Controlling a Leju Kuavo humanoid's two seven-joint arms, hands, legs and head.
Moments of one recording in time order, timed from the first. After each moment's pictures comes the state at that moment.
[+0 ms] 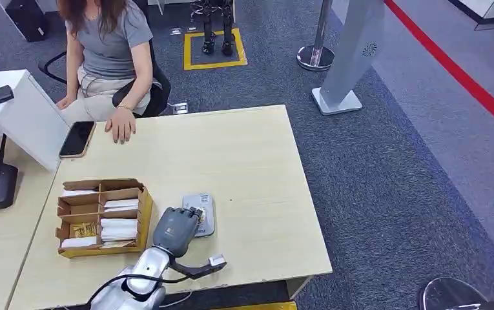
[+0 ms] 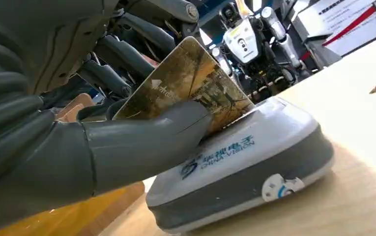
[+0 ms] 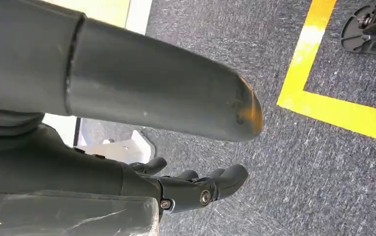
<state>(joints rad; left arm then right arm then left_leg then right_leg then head) -0.33 0.01 -0.65 -0.94 -1.57 0.31 0.18 -0.11 0.13 -0.96 -0.20 1.53 0.04 0.19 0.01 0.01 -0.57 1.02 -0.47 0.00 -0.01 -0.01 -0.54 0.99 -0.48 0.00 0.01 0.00</state>
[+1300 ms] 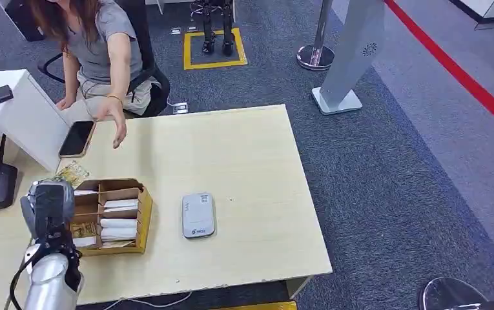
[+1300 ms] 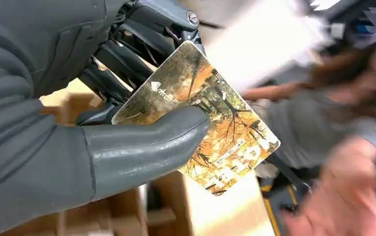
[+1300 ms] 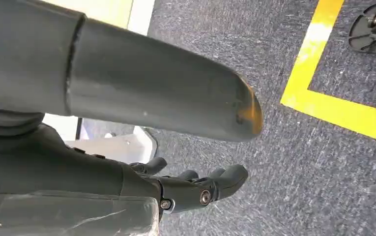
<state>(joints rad) -0.25 0.01 0.20 -1.23 -0.15 0.17 -0.29 -0.11 0.13 -0.93 -0.20 1.55 0.05 0.20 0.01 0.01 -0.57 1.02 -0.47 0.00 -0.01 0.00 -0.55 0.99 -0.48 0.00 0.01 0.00</state>
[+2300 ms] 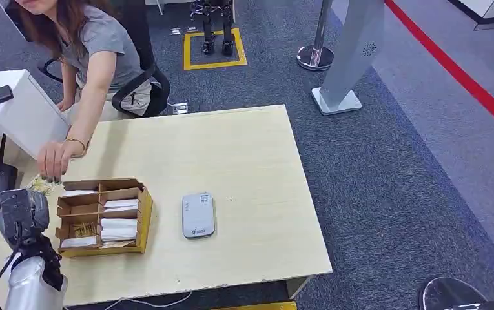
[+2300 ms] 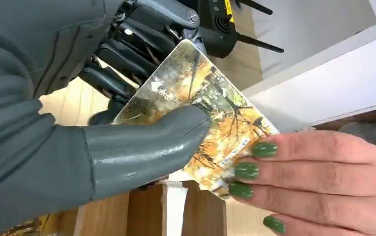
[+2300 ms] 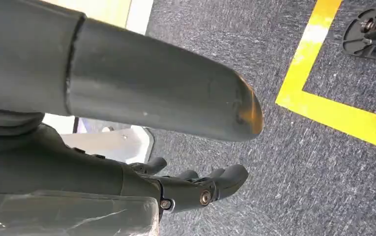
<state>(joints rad) -0.31 0.05 0.33 -1.08 -0.10 0.17 -0.31 -0.12 0.14 -0.91 -0.20 1.55 0.05 0.21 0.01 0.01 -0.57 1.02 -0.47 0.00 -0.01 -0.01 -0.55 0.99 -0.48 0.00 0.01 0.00</state>
